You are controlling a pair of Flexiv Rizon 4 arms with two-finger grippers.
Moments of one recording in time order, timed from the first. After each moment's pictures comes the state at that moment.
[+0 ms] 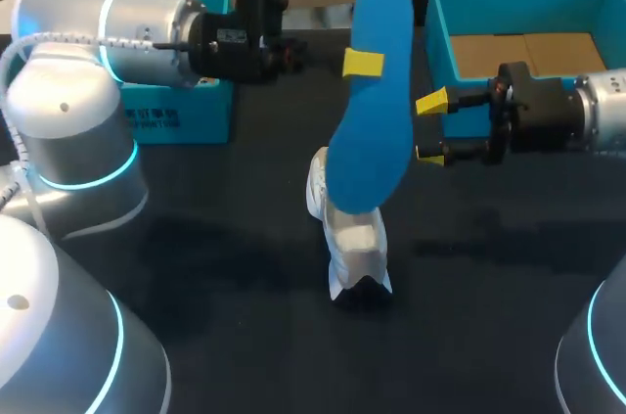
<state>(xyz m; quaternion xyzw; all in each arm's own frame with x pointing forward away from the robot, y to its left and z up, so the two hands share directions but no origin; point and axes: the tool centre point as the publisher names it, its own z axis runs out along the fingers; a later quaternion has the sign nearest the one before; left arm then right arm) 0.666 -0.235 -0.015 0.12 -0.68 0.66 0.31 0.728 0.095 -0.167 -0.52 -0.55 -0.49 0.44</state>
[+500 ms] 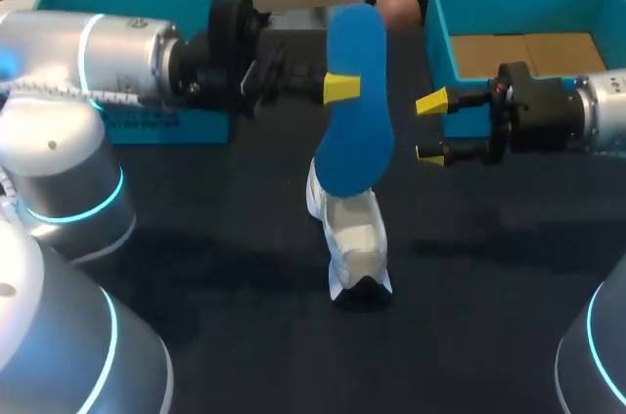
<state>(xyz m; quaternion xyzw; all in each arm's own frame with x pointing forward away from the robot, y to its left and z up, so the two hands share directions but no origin) 0.672 -0.219 -0.045 0.00 -0.69 0.71 0.13 0.728 0.095 -0.167 -0.52 -0.55 -0.49 0.44</state>
